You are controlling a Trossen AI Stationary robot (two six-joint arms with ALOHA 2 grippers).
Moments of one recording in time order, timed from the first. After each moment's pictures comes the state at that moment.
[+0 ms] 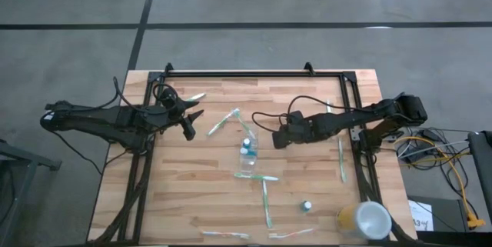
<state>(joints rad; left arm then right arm) -0.10 0.74 0.71 -0.39 -0.66 -0.21 0.07 1.51 0.97 -0.71 0.32 1.33</state>
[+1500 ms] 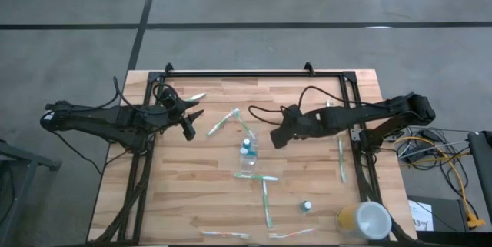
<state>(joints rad) -0.10 0.74 0.71 -0.39 -0.66 -0.21 0.09 1.43 1.11 -0.70 0.33 1.09</state>
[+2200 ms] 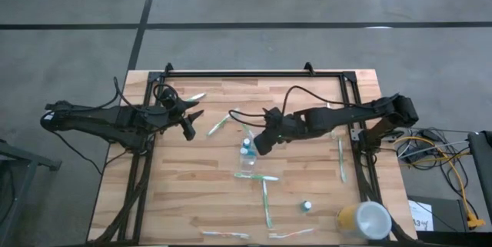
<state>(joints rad) -0.10 0.74 0.71 -0.40 -0.65 -0.21 0.11 1.61 1.35 -0.68 0.25 1.01</state>
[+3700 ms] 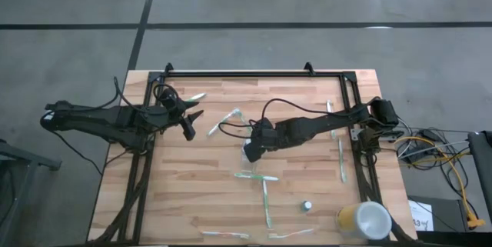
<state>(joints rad) -0.10 0.74 0.71 -0.40 -0.66 -0.21 0.12 1.81 1.38 -0.65 0.23 1.08</state>
